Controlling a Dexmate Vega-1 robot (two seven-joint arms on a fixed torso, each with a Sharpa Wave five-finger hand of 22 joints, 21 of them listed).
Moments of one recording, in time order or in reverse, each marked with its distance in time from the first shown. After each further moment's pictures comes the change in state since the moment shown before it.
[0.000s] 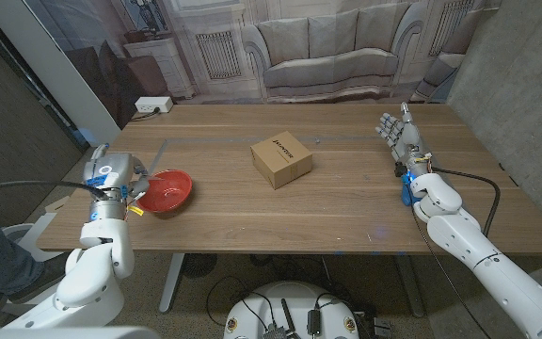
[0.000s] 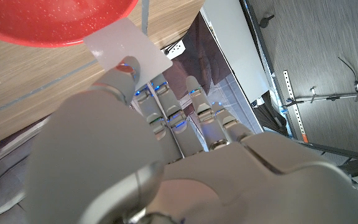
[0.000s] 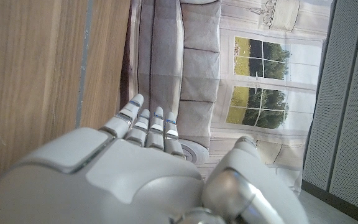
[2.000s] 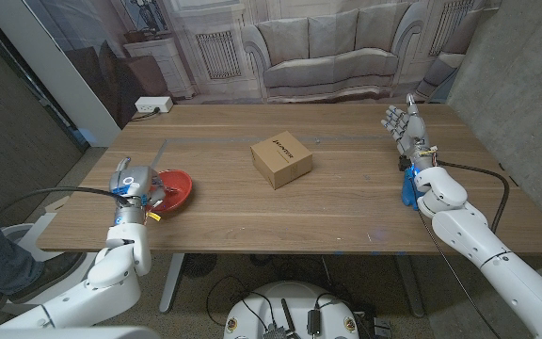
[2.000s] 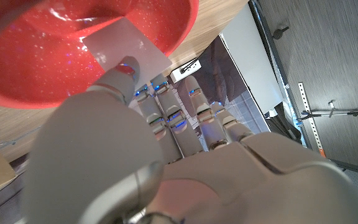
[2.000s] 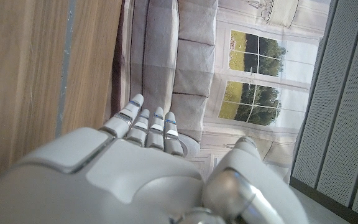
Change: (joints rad) left arm -0.233 0.023 0.250 0.226 -0.185 -0.072 0.161; left_hand -0.002 -0.002 0.004 -0.004 -0.004 -0.024 -0.013 0.015 0.018 -0.007 -0.002 0.000 0.000 0.005 -0.005 0.000 0.000 0.000 0.000 0.000 0.000; right arm -0.022 -0.026 0.027 -0.092 -0.026 -0.042 -0.079; right_hand 0.000 0.000 -0.003 -0.003 0.000 0.000 0.000 0.000 0.000 0.000 0.000 0.000 0.000 0.000 0.000 0.000 0.000 0.000 0.000 0.000 0.000
